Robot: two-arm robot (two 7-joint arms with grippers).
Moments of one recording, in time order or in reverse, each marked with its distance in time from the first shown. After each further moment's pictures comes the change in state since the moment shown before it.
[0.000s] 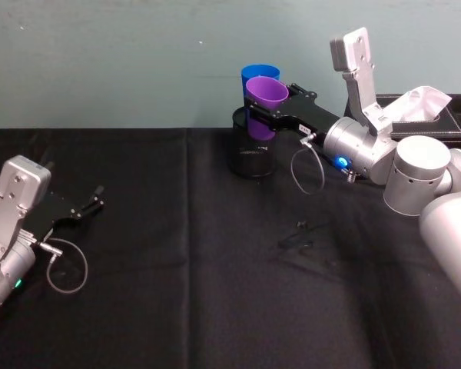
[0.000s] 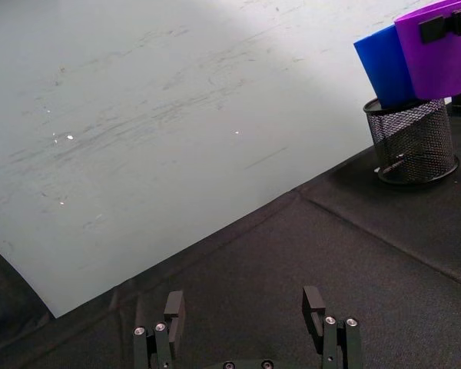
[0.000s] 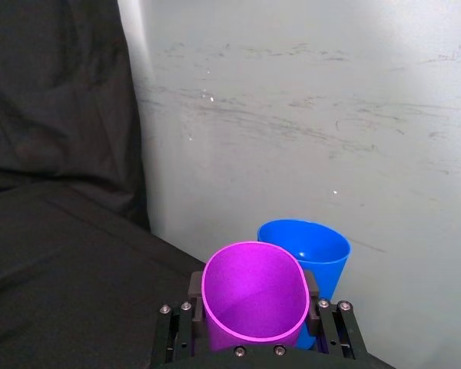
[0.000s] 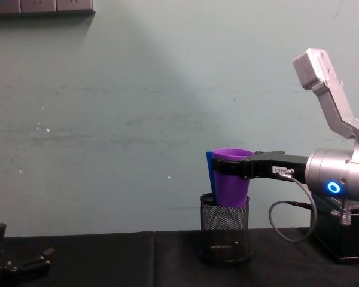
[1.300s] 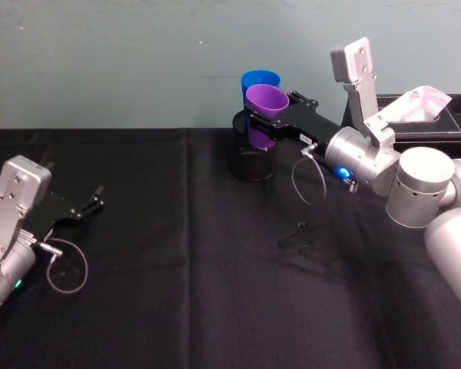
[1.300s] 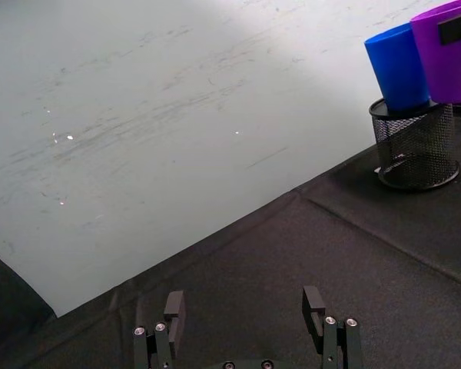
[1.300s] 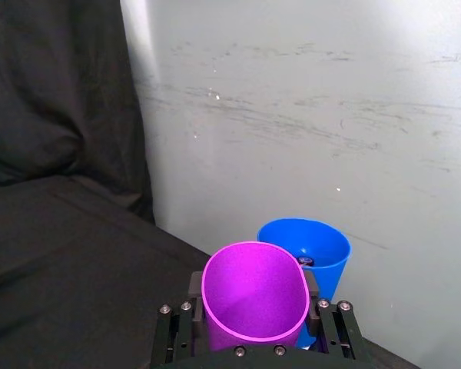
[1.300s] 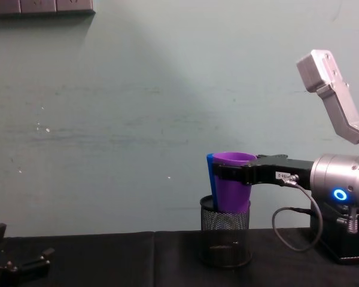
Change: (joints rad) left arm 0.000 0.000 0.000 0.000 0.000 0.000 0.000; right arm -0.071 0.035 -0.016 -0.118 0.009 0.023 -0.032
